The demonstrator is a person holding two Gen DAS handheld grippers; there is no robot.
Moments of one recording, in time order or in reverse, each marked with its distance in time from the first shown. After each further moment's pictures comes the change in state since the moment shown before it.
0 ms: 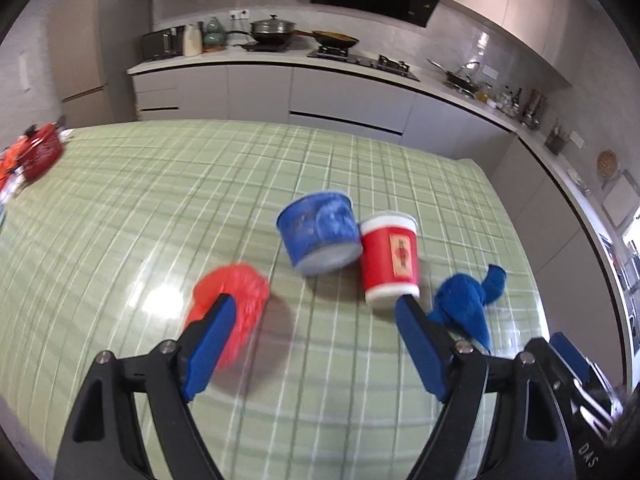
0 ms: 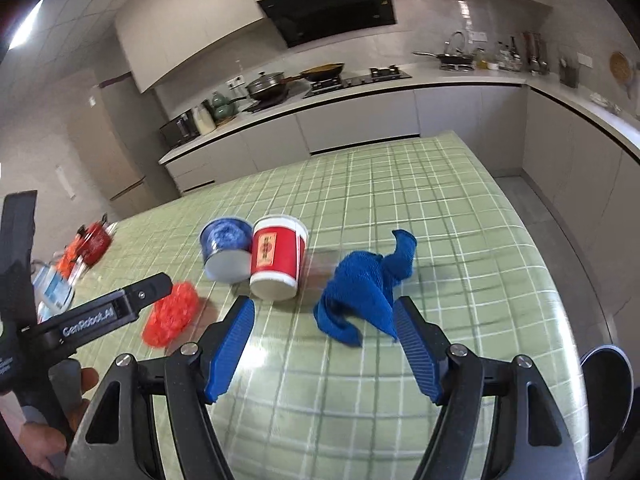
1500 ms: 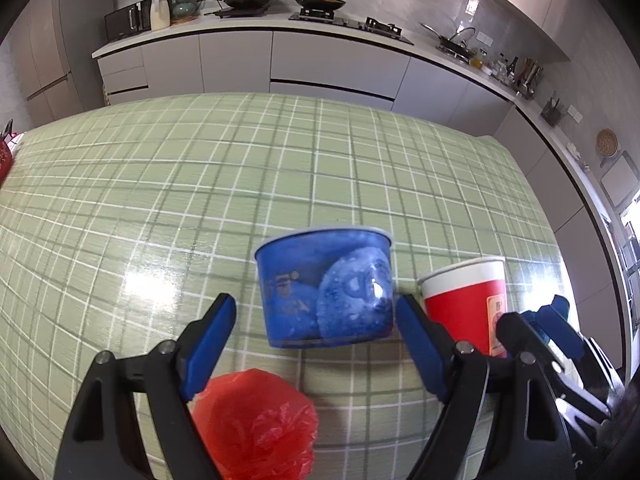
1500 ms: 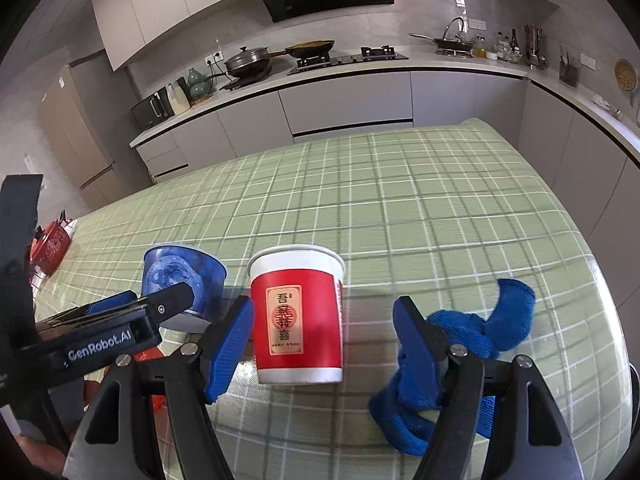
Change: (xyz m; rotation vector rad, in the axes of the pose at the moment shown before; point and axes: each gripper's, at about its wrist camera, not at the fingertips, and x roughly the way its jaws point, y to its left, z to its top) left arm 0.097 0.039 0.053 0.063 0.133 -0.062; right arm 0.133 0.057 0.041 -0.029 0.080 -0.094
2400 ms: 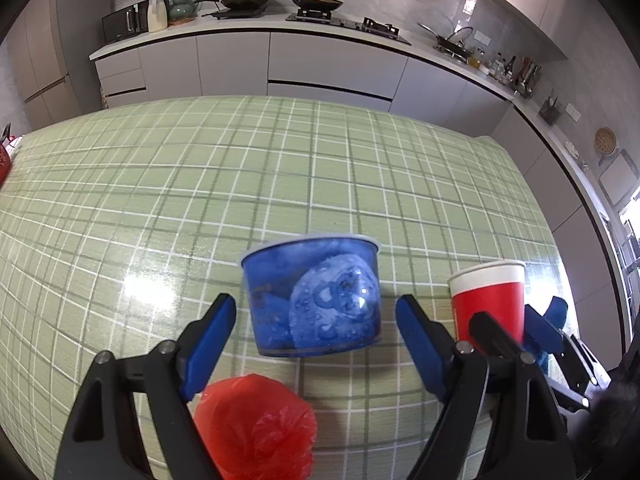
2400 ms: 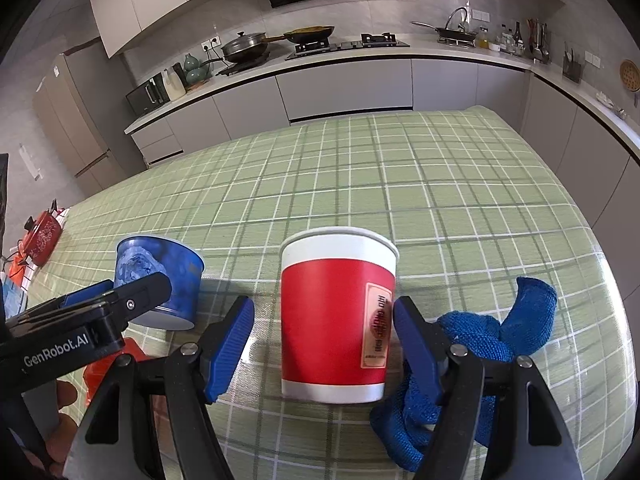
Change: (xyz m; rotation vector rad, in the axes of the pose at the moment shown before) left arm 0.000 -0.001 0.005 0.005 -0.003 -0.004; right arm 0.022 0.001 -0.001 -0.007 0.047 -0.018
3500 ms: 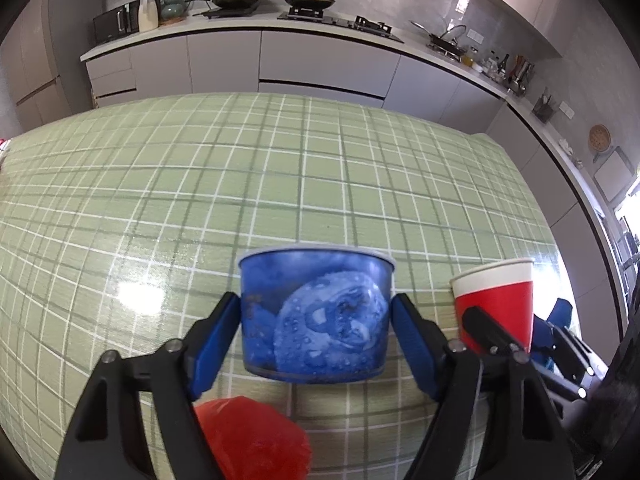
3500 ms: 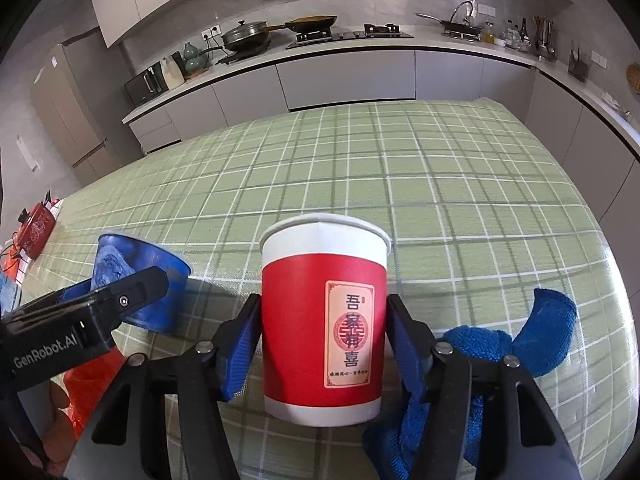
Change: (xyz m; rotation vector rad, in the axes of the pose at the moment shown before) left arm 0.023 0.002 0.004 0.022 -0.005 -0.031; right arm 0.026 -0.004 0.004 -0.014 0.033 -0.003
